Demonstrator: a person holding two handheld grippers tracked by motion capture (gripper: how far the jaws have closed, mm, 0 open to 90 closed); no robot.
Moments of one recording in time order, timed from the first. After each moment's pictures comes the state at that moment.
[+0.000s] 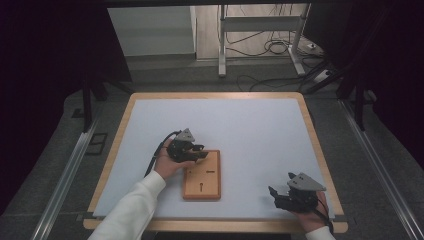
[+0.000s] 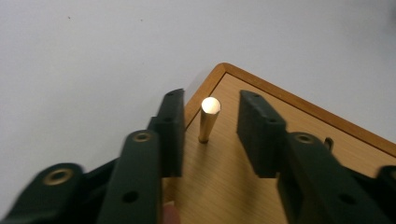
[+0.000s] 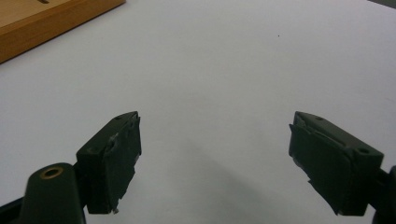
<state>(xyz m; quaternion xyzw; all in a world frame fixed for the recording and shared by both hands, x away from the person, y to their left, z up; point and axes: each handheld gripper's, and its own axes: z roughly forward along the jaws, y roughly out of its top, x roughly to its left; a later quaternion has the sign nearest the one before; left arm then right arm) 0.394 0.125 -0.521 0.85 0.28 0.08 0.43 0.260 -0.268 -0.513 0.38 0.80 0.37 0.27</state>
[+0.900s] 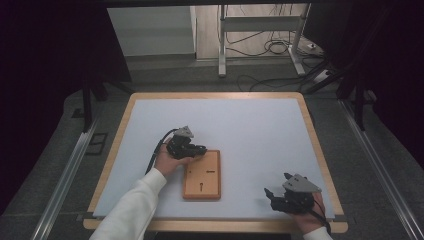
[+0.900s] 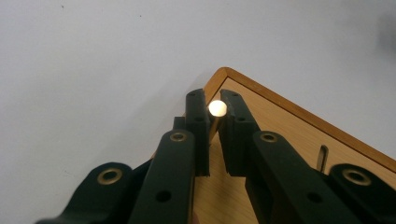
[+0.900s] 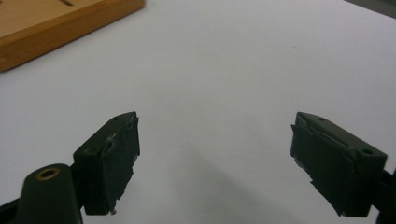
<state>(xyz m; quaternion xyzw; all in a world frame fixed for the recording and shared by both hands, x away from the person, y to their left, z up) 0.405 0.129 -0.521 0.85 0.29 0.04 0.44 0.255 -0.253 -0.511 0.35 0.81 0.38 0.28</state>
